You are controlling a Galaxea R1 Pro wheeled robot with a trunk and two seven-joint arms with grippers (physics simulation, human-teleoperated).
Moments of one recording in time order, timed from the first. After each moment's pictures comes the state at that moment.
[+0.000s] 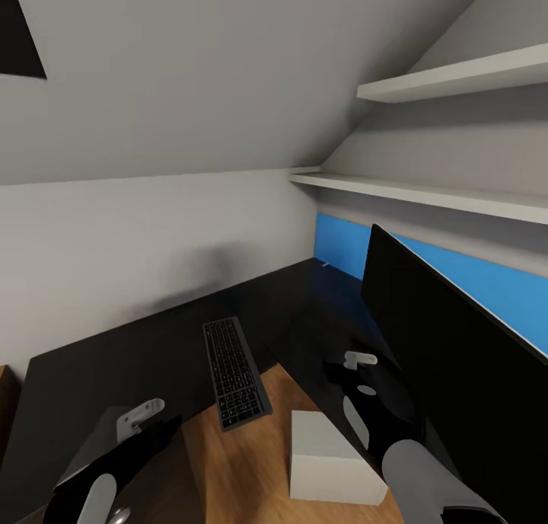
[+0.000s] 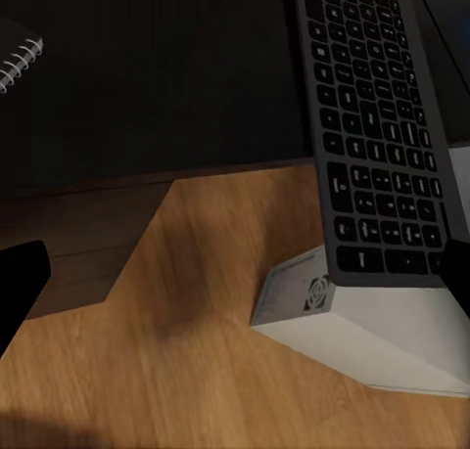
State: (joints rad) left arm -0.03 -0.03 0.14 -1.62 0.51 0.69 0.24; right arm -0.70 0.11 -0.06 -0.47 -0.02 0.00 -0.13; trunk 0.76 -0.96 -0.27
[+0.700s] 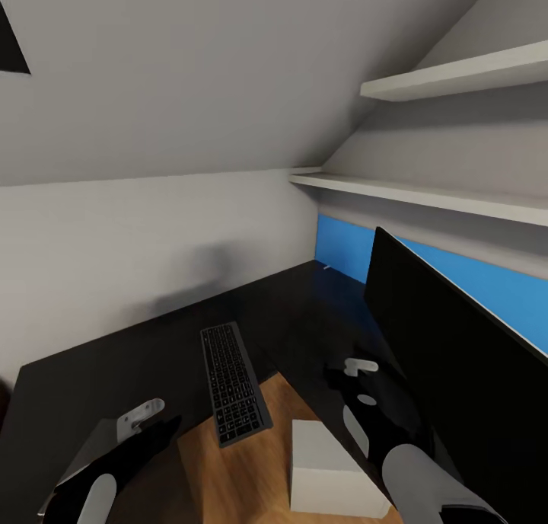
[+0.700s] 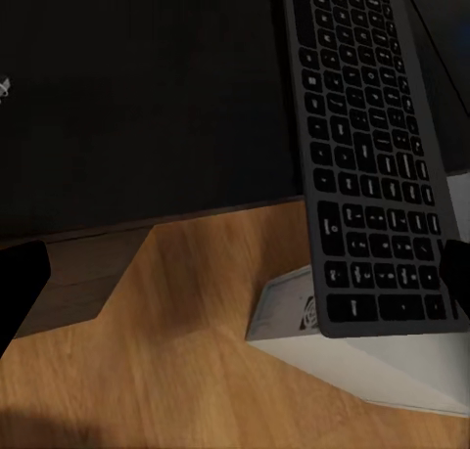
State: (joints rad) left arm -0.03 -0.03 0.14 -1.62 0.51 0.69 0.24; right arm -0.70 0.11 -0.06 -0.39 -0.02 -0.10 -0.13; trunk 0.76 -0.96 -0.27
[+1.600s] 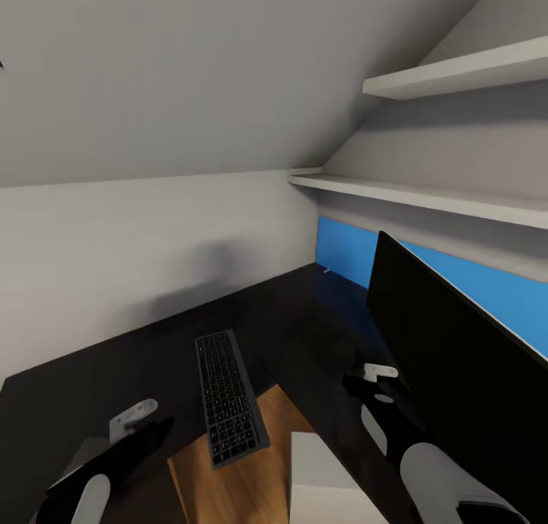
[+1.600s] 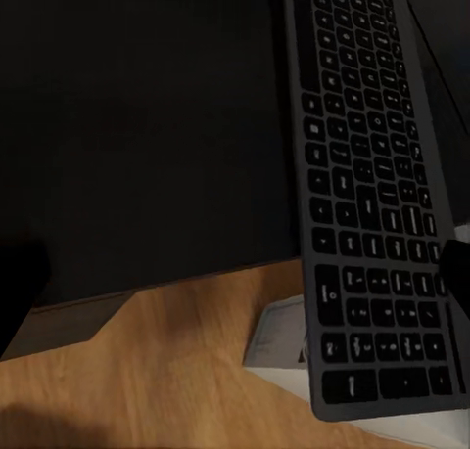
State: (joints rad) left arm -0.03 -0.03 0.17 -1.62 0.51 0.69 0.24; right arm -0.71 0.03 -0.07 -0.38 -0.03 0.01 -0.18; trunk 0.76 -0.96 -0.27
